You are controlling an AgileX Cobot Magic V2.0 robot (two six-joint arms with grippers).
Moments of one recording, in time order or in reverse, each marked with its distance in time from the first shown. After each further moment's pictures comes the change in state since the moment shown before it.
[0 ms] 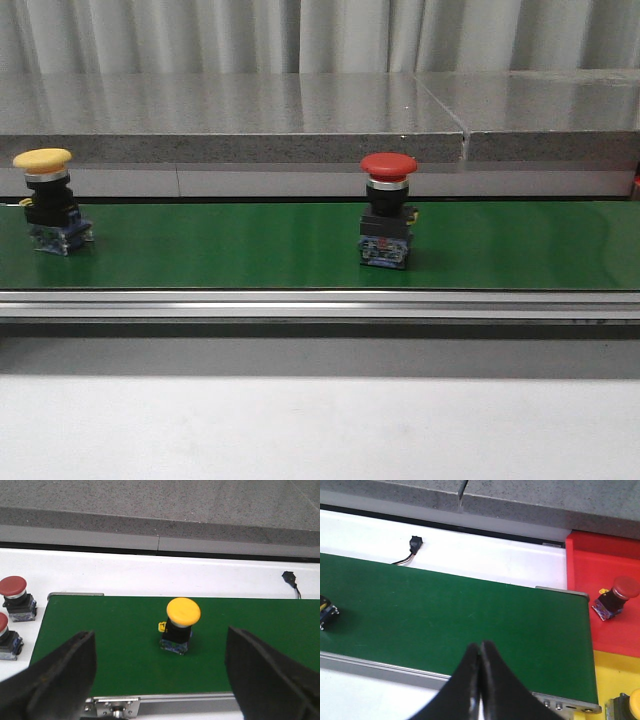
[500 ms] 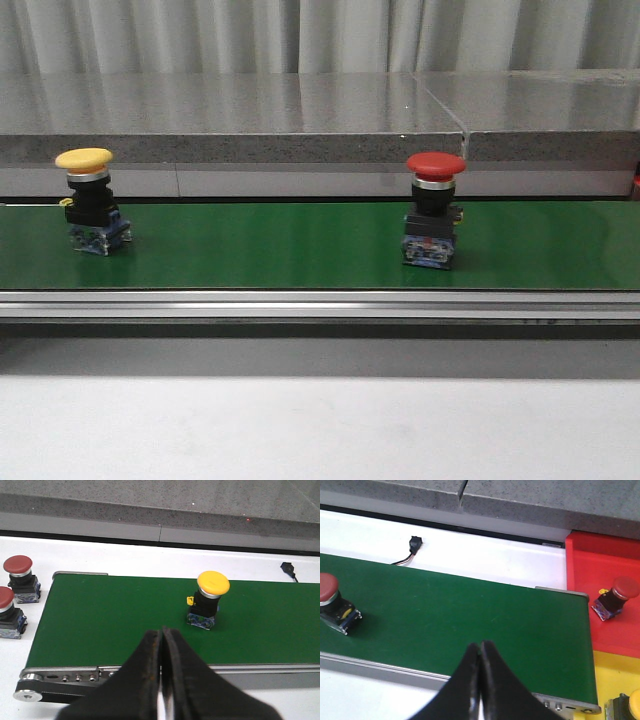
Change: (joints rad) left arm 0.000 -0.172 0.139 0.000 -0.005 -0.002; right arm 0.000 0.000 0.000 0.000 0.000 0.000
